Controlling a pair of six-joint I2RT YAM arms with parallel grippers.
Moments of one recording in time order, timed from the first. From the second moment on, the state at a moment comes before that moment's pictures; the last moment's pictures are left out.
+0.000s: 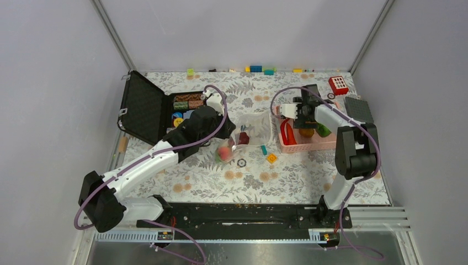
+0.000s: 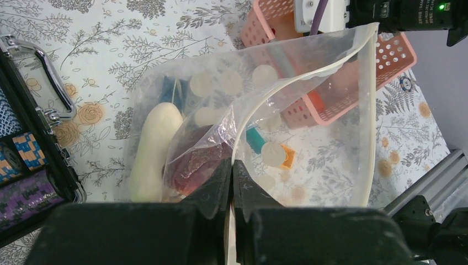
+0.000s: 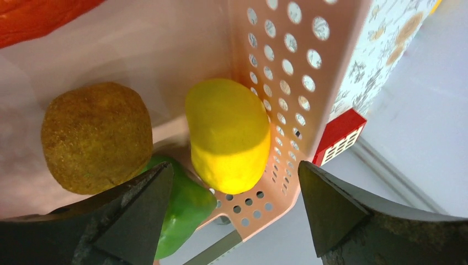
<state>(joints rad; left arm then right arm) -0.75 1.23 0.98 -0.19 -0.07 -0.47 0.14 1.78 1.20 -0.45 0.14 -1.43</state>
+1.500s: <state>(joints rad) -0.72 1.24 1.00 -0.19 -0.08 -0.48 0.17 1.76 1.09 -0.30 0.25 -1.55</state>
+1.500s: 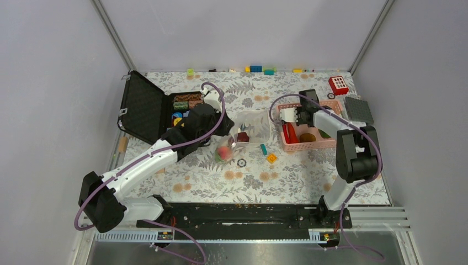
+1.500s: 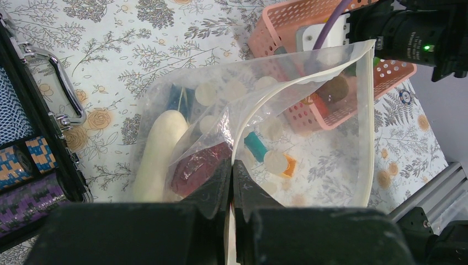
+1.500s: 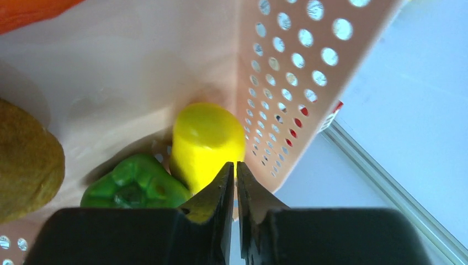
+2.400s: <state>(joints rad) -0.71 1.26 1.01 -0.19 -0.08 -0.48 0.10 1.80 1.14 -0.46 0.24 -1.54</state>
